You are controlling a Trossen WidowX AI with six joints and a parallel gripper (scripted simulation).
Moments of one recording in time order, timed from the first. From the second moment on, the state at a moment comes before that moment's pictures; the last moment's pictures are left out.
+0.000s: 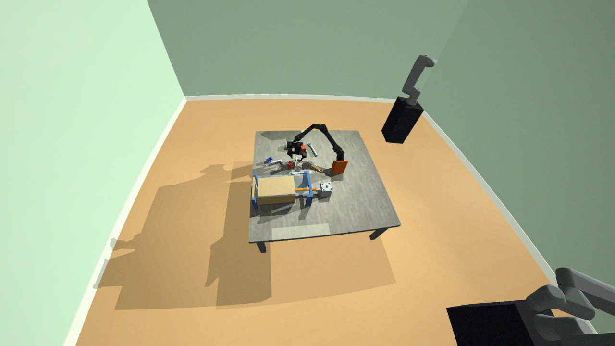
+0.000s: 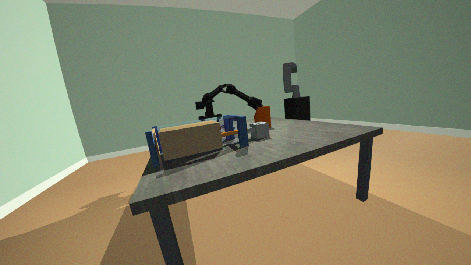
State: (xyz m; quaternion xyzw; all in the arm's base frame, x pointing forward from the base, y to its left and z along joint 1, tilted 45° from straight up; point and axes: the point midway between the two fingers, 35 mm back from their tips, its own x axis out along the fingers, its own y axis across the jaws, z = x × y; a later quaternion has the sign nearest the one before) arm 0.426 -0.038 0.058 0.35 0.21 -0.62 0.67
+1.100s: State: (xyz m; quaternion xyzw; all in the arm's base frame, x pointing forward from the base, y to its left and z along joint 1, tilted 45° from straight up) arm 0.440 -0.076 0.023 0.36 0.20 -0.62 0.67
